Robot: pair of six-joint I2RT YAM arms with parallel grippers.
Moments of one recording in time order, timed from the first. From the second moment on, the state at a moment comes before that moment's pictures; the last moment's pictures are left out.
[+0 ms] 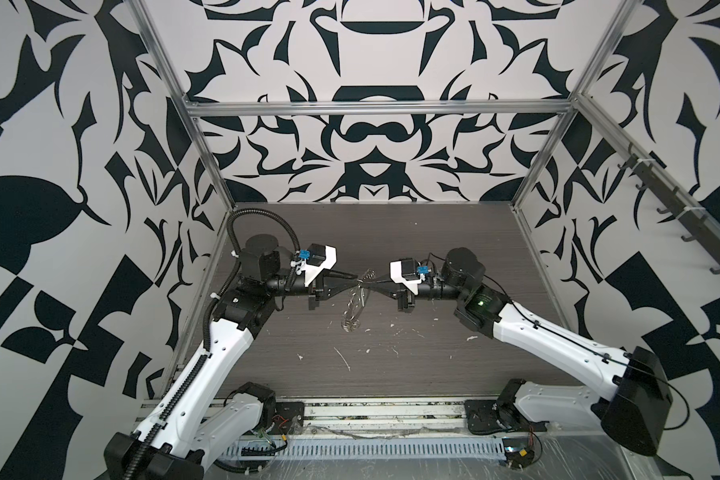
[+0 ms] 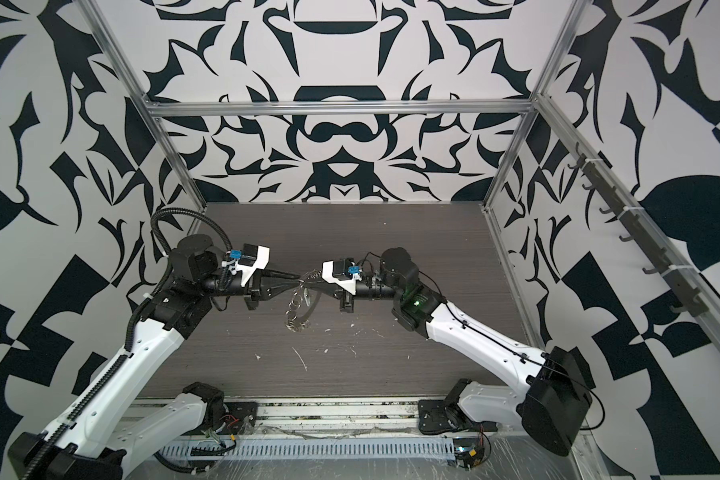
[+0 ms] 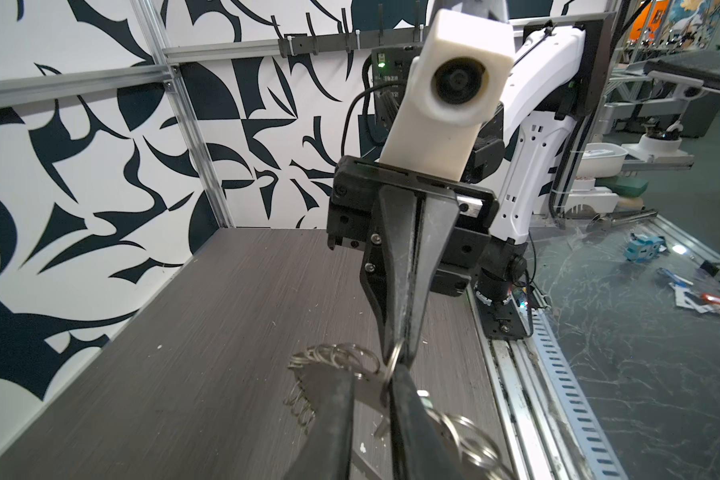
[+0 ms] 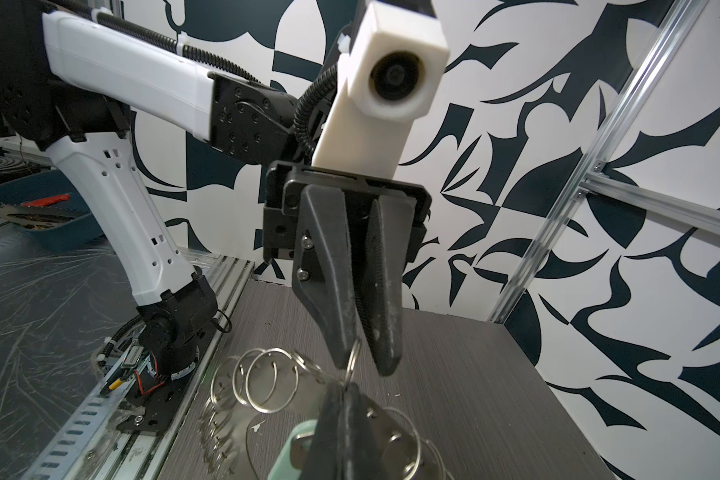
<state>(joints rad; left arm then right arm) -0.36 0.97 0.92 -0.20 1.14 0.31 0.77 1.21 0.89 0.34 -0.79 -0.24</state>
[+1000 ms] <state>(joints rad) -0.36 0.96 0.92 -0.24 1.15 0.42 0.77 1.22 0.91 0.31 -0.79 -0.25</state>
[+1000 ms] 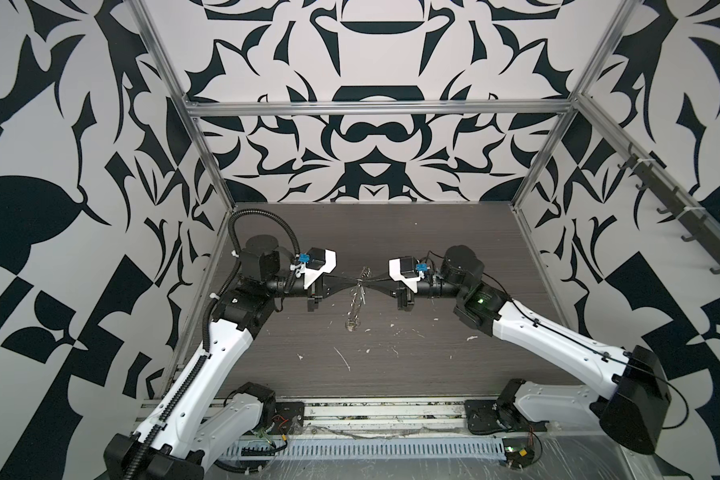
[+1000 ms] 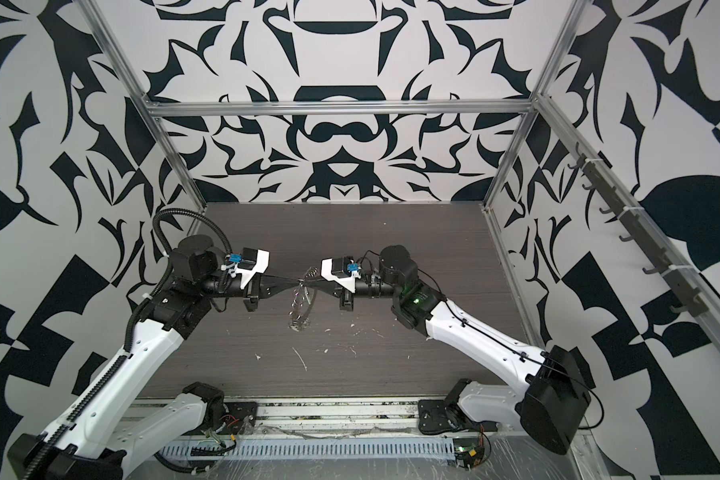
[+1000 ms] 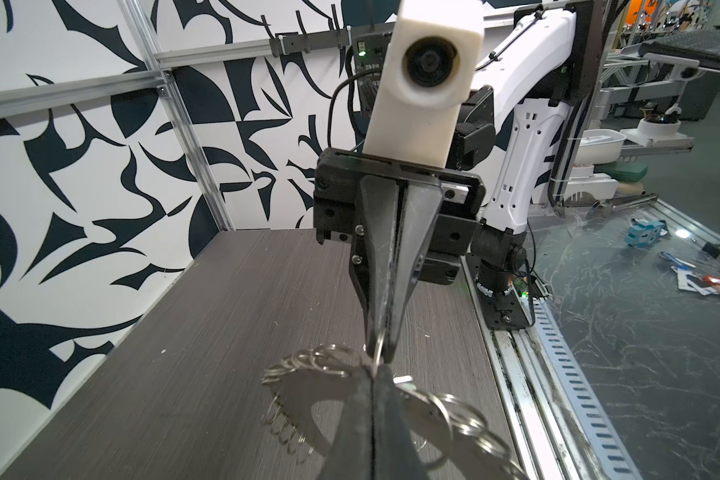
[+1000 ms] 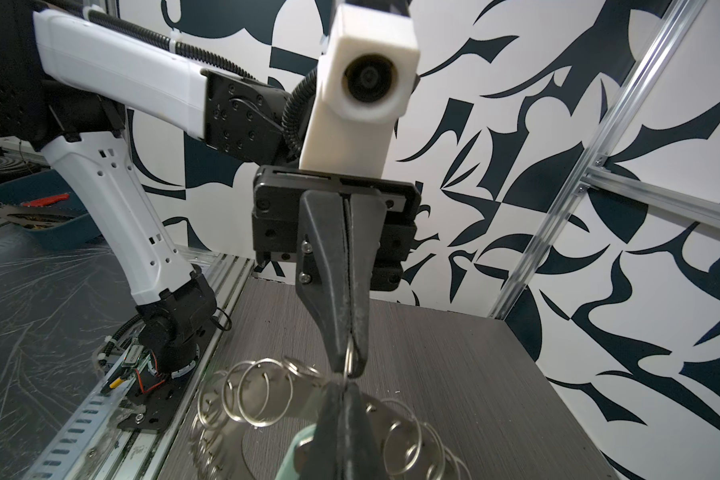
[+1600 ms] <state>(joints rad) -0.36 0.82 0.80 -0.06 1.09 0.69 0.77 1.06 0.83 0.27 -0.66 -0.31</state>
